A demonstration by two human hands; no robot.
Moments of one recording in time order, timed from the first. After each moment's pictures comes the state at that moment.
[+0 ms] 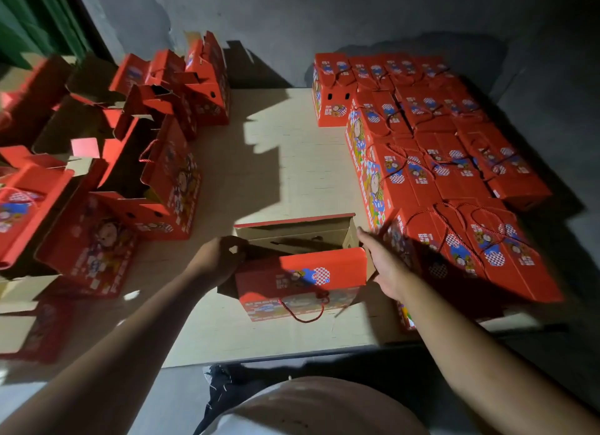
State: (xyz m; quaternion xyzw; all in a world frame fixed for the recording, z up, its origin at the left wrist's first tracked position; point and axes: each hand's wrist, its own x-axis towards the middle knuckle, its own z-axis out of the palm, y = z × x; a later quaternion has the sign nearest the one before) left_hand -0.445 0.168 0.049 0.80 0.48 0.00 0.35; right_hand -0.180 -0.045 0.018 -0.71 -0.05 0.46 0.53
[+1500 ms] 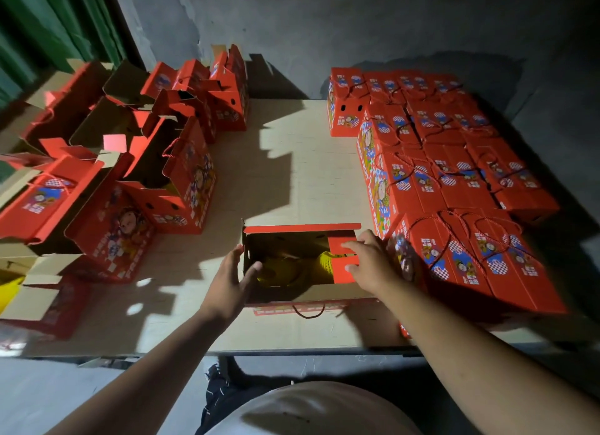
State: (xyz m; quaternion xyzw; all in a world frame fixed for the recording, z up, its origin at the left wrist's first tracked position) left_hand -0.483 0.091 0.004 0.73 0.43 0.22 0.49; right_hand -0.178 -0.049 -0.015 -0.84 -0.48 0.16 0.19
